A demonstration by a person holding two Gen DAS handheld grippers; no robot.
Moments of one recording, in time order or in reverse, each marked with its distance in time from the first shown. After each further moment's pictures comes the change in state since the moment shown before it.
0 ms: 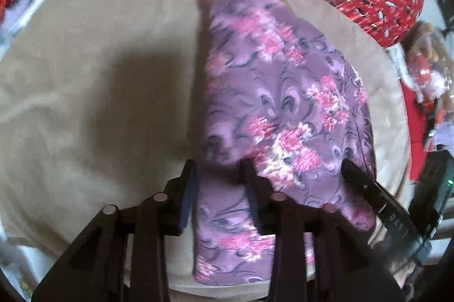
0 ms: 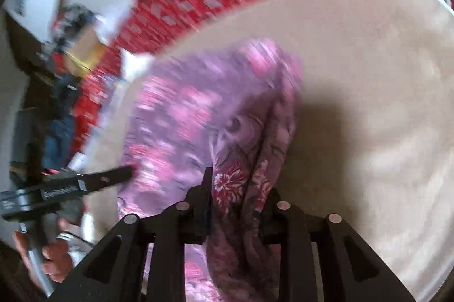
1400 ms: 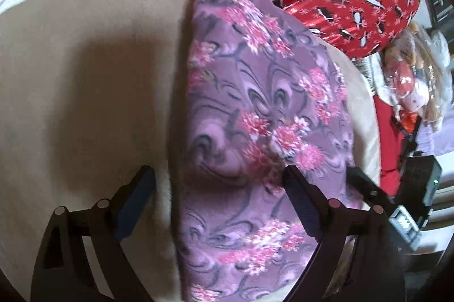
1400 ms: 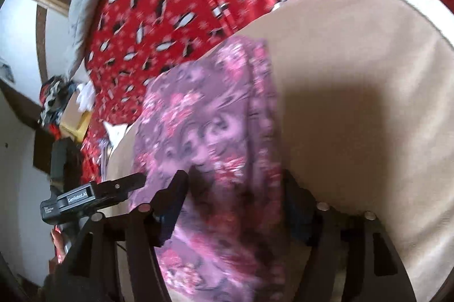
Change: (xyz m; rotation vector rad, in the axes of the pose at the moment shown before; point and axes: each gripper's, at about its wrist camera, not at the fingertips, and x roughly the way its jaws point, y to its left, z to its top) left arm 0.090 -0.168 0.136 0.078 0.072 -0.164; right arm -0.012 -0.186 0.137 0.154 -0.098 0.115
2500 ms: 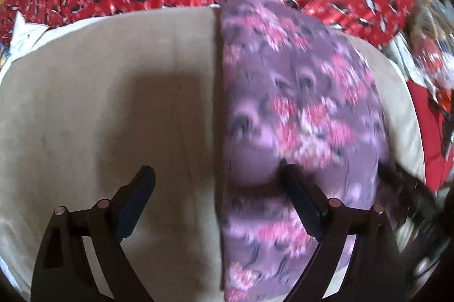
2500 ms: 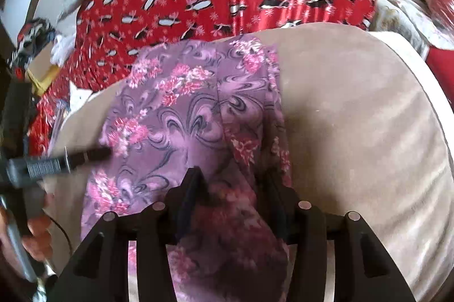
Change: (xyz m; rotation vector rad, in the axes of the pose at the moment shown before) left arm -0.027 -0.009 -0.021 0.129 -0.126 0.288; right arm -0.004 0.041 -0.030 -0.230 -0.049 -0.279
